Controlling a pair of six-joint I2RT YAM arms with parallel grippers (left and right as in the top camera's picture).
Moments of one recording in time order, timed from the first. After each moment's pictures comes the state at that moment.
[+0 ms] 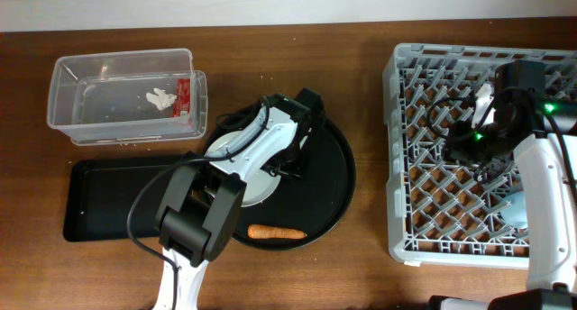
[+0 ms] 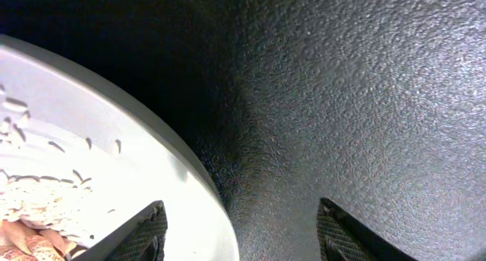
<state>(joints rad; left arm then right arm) -0.59 2.19 1.68 -1.14 -0.01 -0.20 -0.19 1.49 1.45 -1.31 -0.10 0.11</state>
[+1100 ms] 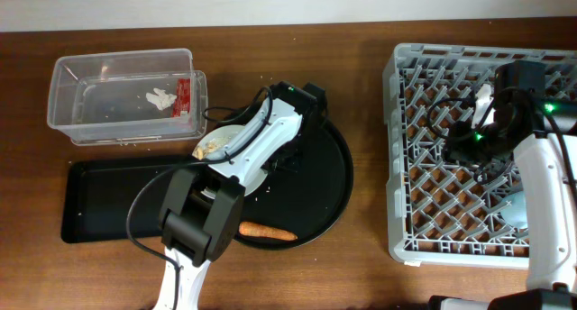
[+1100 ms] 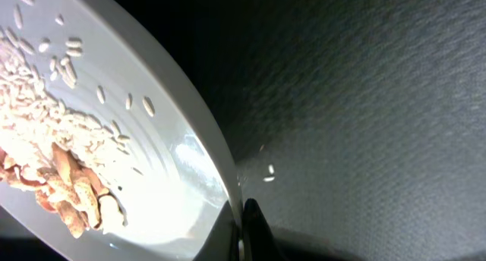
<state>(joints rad) -0.60 2.20 1.82 -1.39 -0.19 -0.36 -0.19 1.49 1.45 -1.32 -0.10 0.11</state>
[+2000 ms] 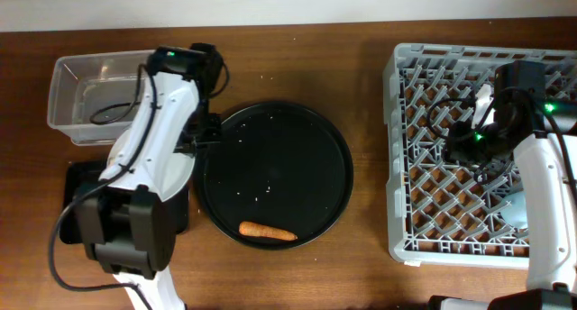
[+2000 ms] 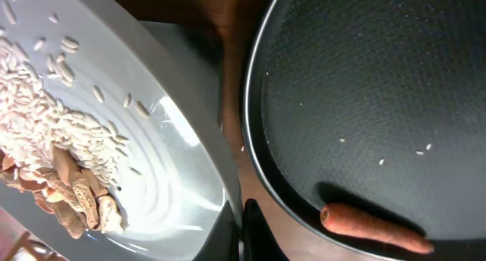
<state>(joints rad) -0.19 1.97 1.82 -1.56 -0.14 -0.34 -0.19 1.49 1.45 -1.32 -0.10 0.10</state>
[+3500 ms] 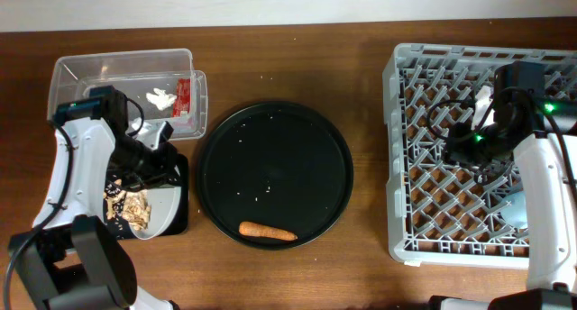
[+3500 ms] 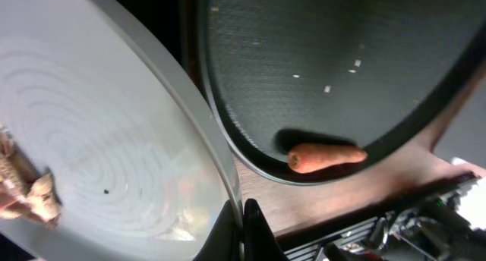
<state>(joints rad) 0.20 1.74 1.38 -1.37 0.39 0.14 -0.19 1.49 1.45 -1.33 -0.10 0.10</state>
